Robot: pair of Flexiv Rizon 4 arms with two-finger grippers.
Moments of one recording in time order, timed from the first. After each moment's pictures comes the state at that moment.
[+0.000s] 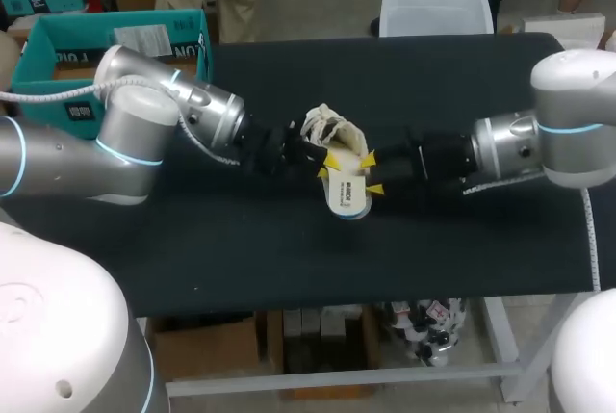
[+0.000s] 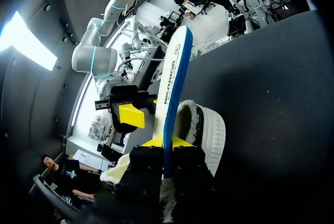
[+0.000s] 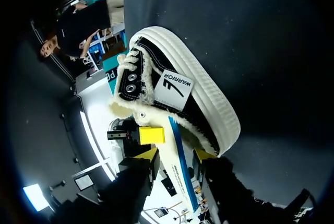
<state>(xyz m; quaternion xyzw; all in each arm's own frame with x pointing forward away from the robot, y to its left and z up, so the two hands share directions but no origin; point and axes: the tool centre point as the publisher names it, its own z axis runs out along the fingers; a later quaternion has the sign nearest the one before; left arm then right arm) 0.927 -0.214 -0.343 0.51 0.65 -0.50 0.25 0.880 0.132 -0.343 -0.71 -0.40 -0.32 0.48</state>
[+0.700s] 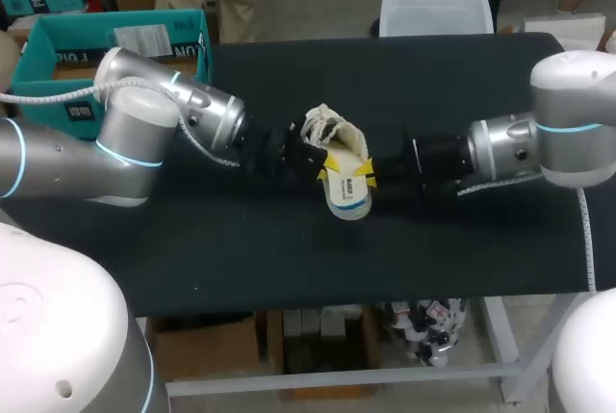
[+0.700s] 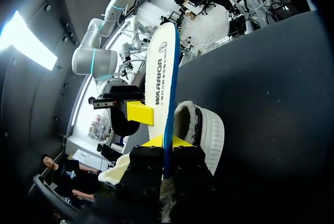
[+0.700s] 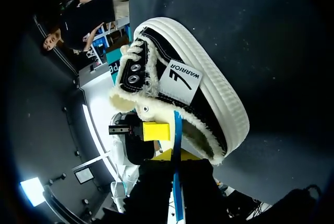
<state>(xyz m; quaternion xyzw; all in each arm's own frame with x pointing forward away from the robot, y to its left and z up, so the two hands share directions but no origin) 0.924 -0.214 -0.345 0.51 0.65 -0.50 0.25 0.879 0.142 -0.341 -0.69 -0.42 -0.33 0.49</state>
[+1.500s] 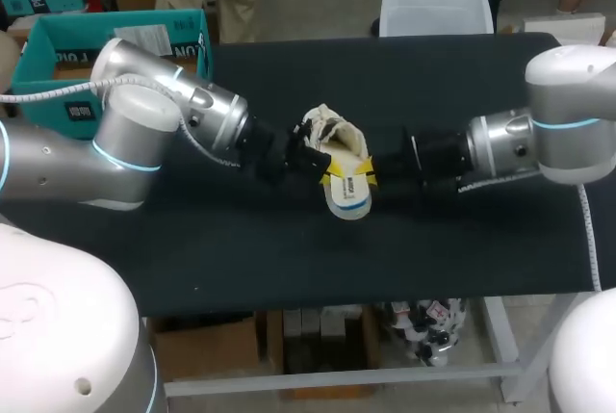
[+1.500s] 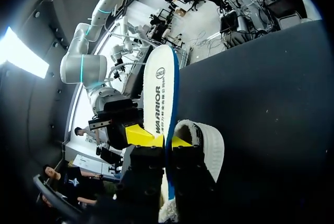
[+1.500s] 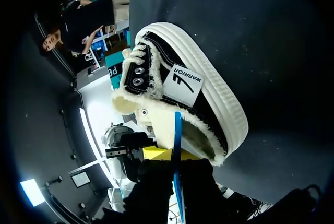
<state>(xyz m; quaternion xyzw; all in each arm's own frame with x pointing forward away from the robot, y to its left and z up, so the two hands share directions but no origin) 0.900 -0.217 -0.331 0.54 0.65 -0.47 0.26 0.883 0.143 -0.339 -0.71 -0.42 -0.33 0.47</state>
